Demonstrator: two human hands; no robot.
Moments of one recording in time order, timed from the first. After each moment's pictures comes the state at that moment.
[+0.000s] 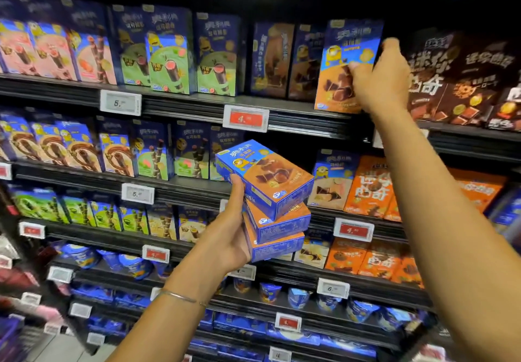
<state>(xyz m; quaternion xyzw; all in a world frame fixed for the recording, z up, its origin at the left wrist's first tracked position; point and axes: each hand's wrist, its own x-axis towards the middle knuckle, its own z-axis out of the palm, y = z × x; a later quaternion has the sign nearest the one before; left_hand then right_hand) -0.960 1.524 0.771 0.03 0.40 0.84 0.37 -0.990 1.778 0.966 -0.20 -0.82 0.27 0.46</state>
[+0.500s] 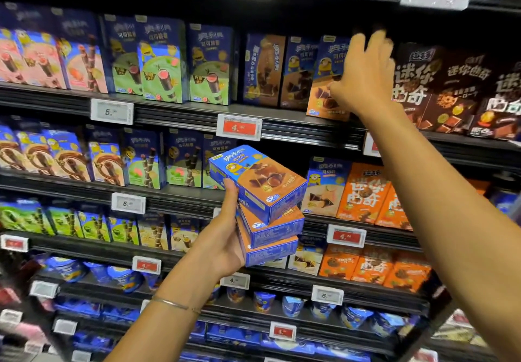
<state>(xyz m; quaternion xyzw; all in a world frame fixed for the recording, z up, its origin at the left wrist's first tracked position) -0.966 1.521 0.776 0.03 0.40 0.83 0.38 -0.993 1.768 0.987 -0.18 -0.90 -0.03 0.40</state>
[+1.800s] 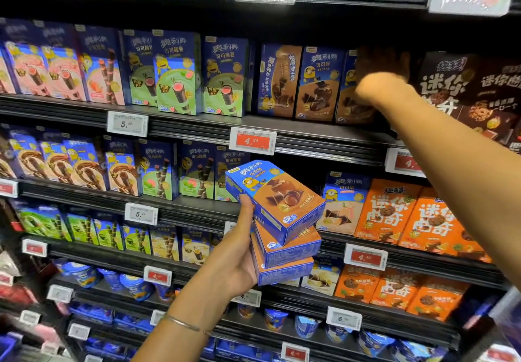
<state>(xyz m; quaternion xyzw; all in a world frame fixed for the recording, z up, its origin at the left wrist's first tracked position) -0.971 1.526 0.781 0.01 0.44 0.83 0.35 -1.068 1.822 1.009 -0.21 -0.92 -0.14 0.29</state>
